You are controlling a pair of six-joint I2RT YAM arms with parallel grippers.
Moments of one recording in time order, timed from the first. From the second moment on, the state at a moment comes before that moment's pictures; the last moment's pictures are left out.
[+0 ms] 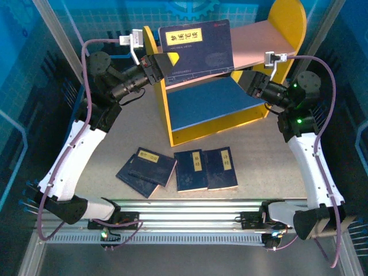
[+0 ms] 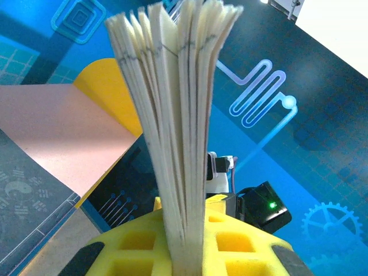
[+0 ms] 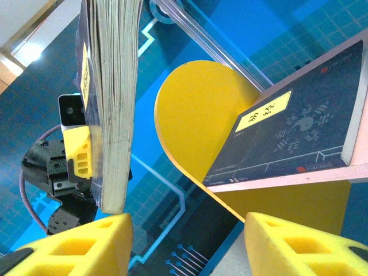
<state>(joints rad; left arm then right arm) -0.41 1.37 1.73 -0.14 0.56 -0.85 0.08 1.20 1.33 0.10 -0.96 1.02</state>
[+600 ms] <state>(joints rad) -0.41 1.37 1.72 -0.13 0.50 -0.85 0.09 1.22 1.34 0.14 -0.96 1.04</state>
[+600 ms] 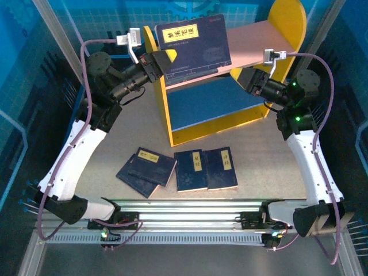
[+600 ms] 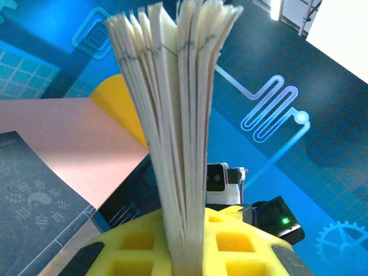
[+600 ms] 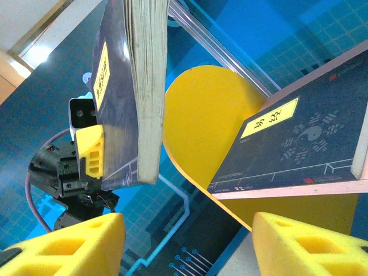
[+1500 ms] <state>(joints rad) -0.40 1.41 1.67 -0.04 0.51 -0.90 0.13 1.35 1.48 0.17 -0.96 1.06</state>
